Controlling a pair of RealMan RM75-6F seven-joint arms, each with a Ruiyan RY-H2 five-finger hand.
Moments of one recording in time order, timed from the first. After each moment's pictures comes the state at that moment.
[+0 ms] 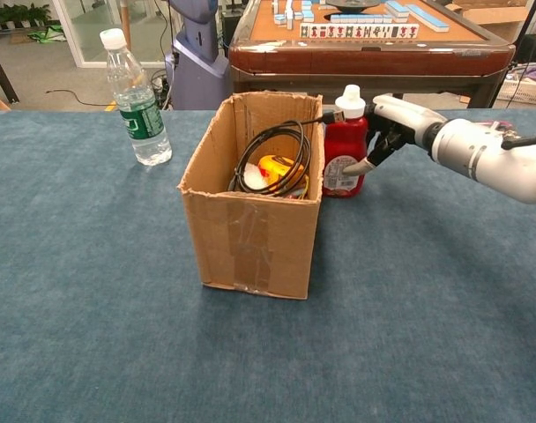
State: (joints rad) left arm -0.05 -1.04 -0.04 -1.69 1.39 1.43 -0.01; right arm 0.92 -1.86 0.21 -0.60 -1.37 0.75 0.66
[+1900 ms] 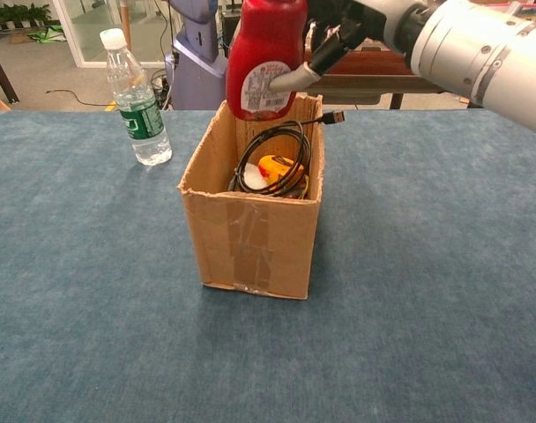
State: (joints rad) left arm -0.05 -1.03 -0.04 -1.71 1.40 1.44 -0.02; right arm 0.90 -1.53 0.31 -1.44 -1.35 1.01 0.17
